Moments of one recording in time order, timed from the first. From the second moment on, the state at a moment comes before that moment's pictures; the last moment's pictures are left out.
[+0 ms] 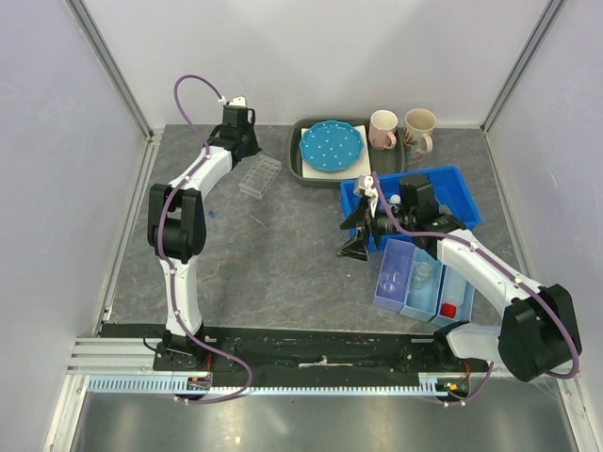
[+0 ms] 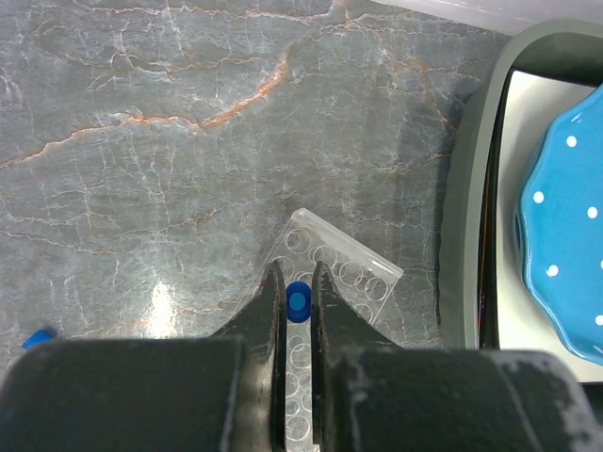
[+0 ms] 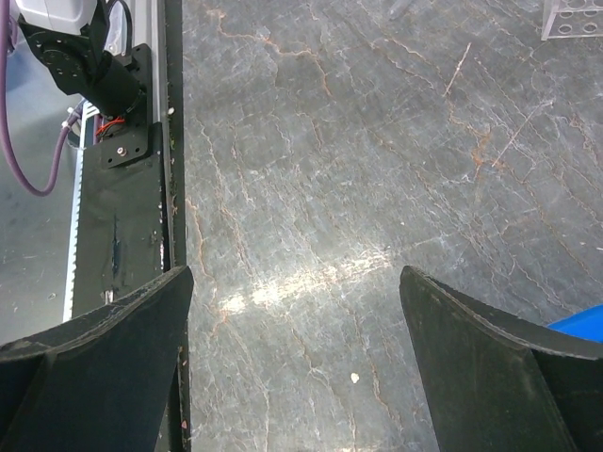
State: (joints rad) left arm -0.22 2.15 1.79 -0.25 -0.13 -0.33; right arm 0.38 1.27 0.84 -0.14 -1.00 -0.20
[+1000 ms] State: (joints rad) left arm -0.22 2.15 1.74 -0.26 -0.12 -0.33; right arm 0.38 1.27 0.85 -0.15 -1.00 -0.21
